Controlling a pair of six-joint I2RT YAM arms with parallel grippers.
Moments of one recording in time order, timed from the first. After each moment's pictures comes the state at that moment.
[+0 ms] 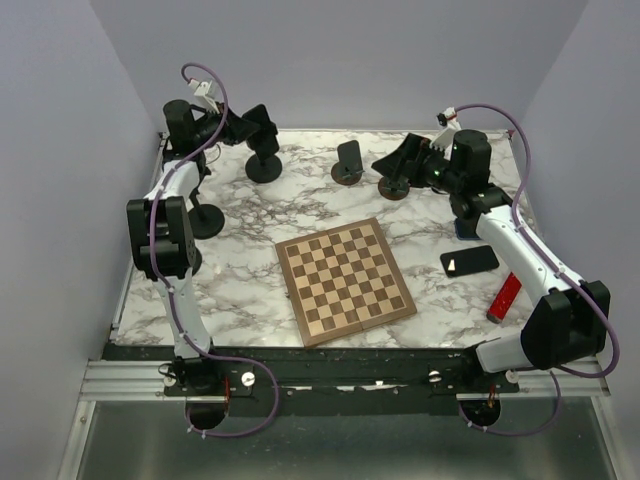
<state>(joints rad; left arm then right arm) 0.10 2.12 1.68 0.38 0.92 -0.45 0.26 1.42 1.19 -0.05 -0.40 0.52</state>
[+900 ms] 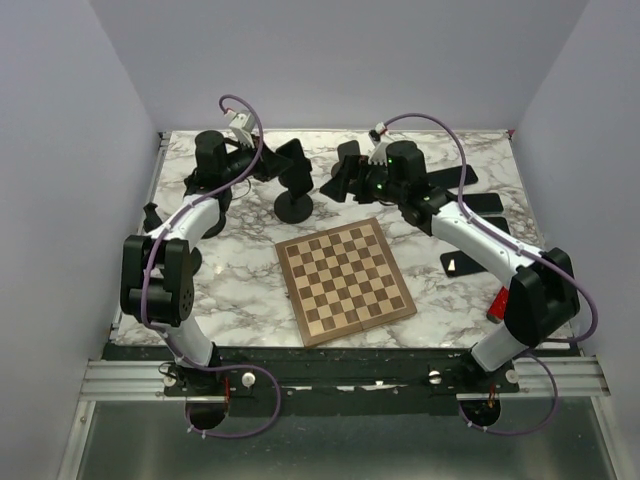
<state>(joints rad) -0.09 1.70 1.18 0.39 0.79 -0.40 0.55 1.58 1.25 -0.03 -0.29 0.53</state>
